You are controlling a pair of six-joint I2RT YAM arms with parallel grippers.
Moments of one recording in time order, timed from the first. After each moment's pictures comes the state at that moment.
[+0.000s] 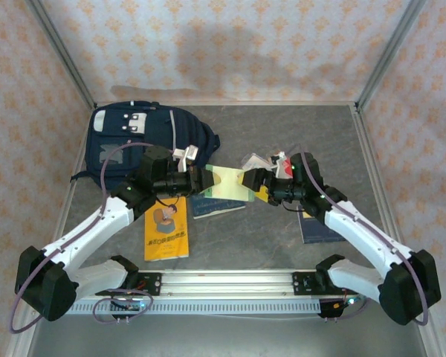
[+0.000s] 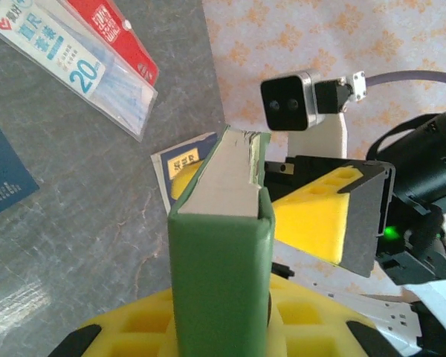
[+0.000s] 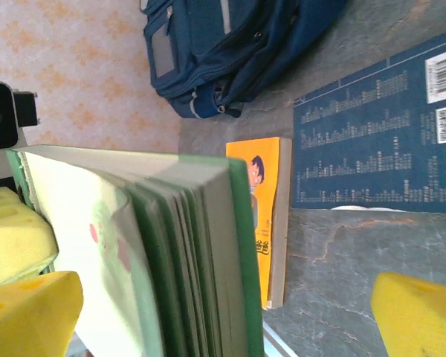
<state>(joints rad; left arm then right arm) -0.47 1.12 0.83 -0.15 0.70 -0.97 0.47 1.08 0.72 -0.18 -0.69 0.92</state>
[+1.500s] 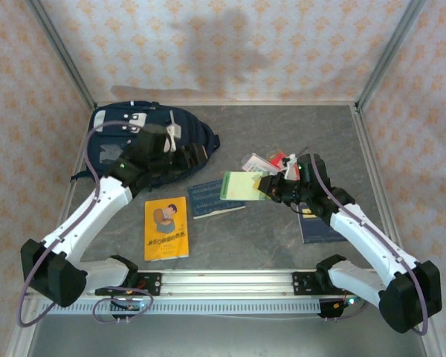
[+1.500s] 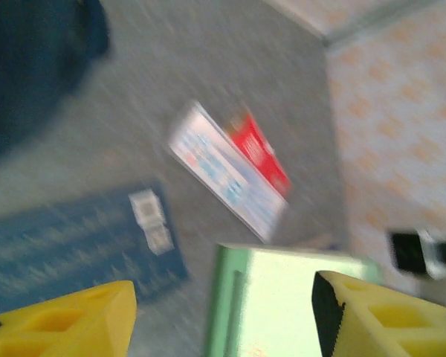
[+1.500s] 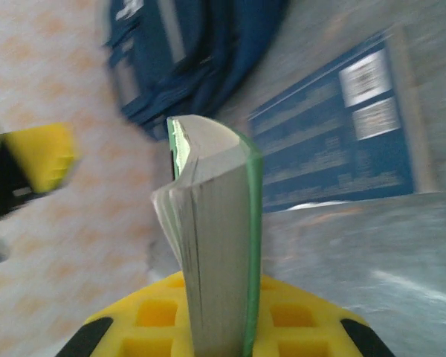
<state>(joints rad) -0.39 1.25 1.18 -0.58 0.22 -0.74 0.41 1.01 0.75 -0.41 -0.54 0.89</state>
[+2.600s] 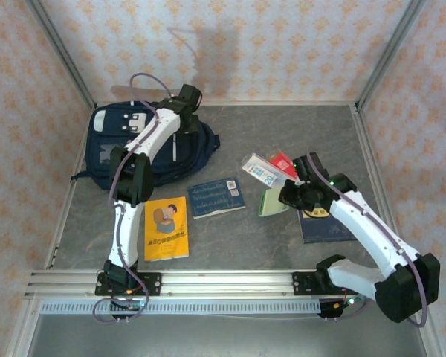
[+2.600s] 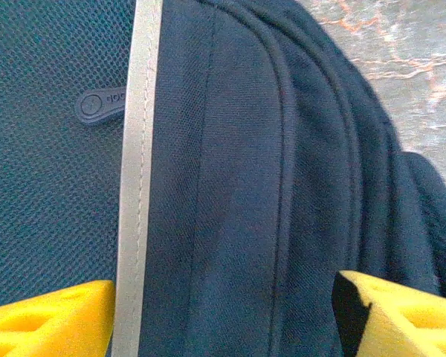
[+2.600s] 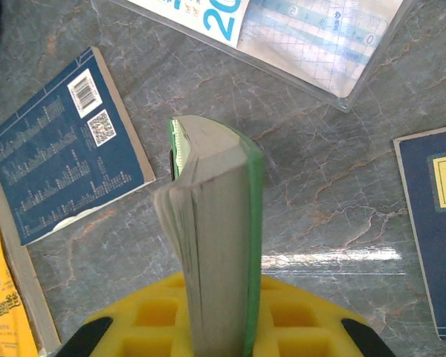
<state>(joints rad) -0.27 2.28 2.11 -0.96 -0.32 -0.51 0.41 1.10 0.92 -0.93 -0.14 0.70</state>
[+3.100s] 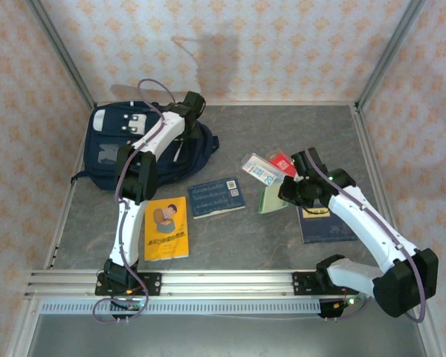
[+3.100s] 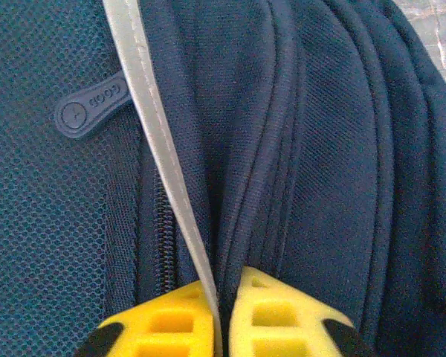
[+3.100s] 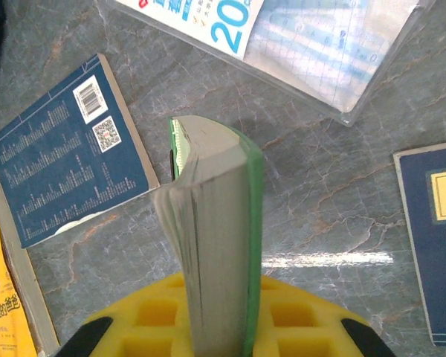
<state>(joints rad) -0.28 2.34 2.11 -0.98 -0.34 -0.49 0.41 1.13 0.98 -0.95 -0.12 0.68</state>
